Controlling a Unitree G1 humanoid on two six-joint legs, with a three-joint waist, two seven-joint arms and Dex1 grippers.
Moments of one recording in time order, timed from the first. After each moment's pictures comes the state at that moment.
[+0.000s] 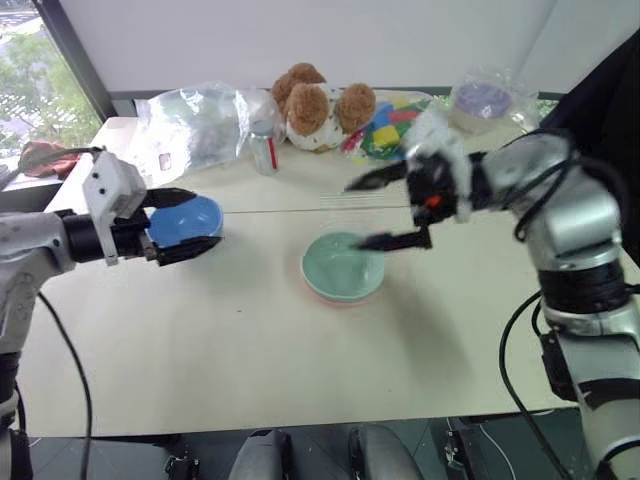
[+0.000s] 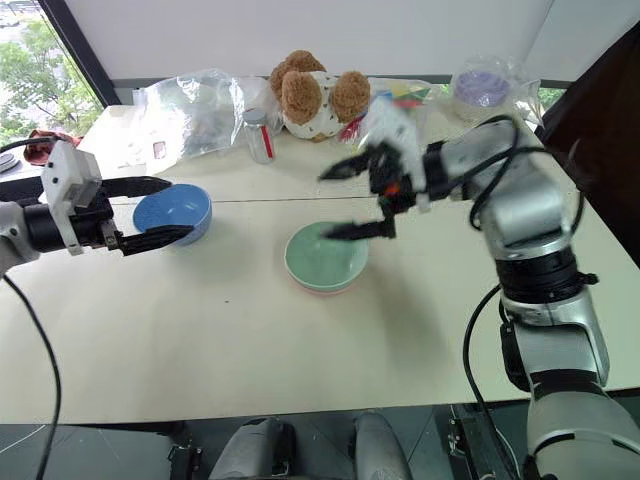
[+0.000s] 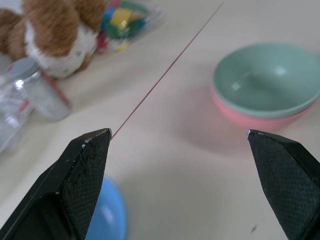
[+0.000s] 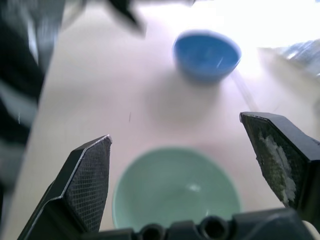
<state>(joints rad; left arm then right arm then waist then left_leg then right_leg) -0.39 1.02 0.22 -0.10 -0.47 0.44 -1.05 -0.97 -0.67 -0.01 -0.13 0.40 0.81 1.30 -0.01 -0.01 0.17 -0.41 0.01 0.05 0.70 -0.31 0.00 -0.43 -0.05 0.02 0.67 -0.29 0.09</state>
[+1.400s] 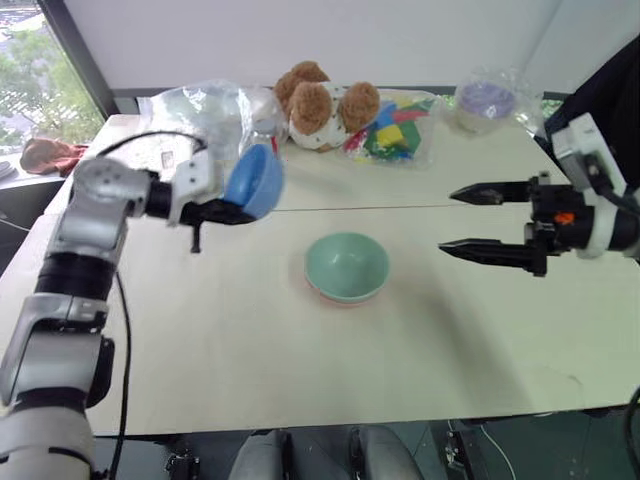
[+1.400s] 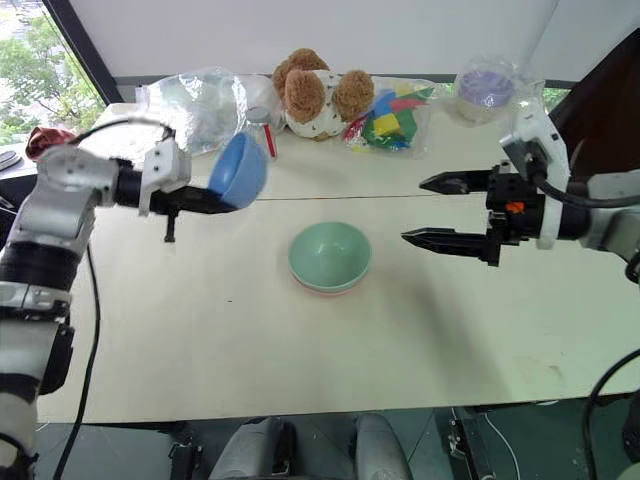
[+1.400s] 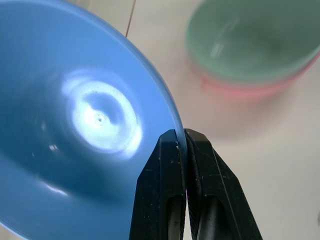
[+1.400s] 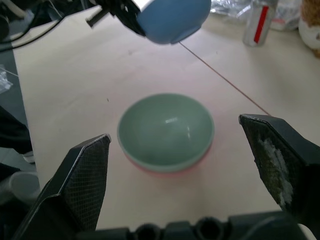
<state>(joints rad) -0.98 0.73 -0.15 0.41 -0.18 0.08 -1.50 -0.50 -1.11 -0.32 -0.38 0.76 0.93 1.12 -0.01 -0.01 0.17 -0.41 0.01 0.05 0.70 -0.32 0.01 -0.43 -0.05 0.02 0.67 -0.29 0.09</state>
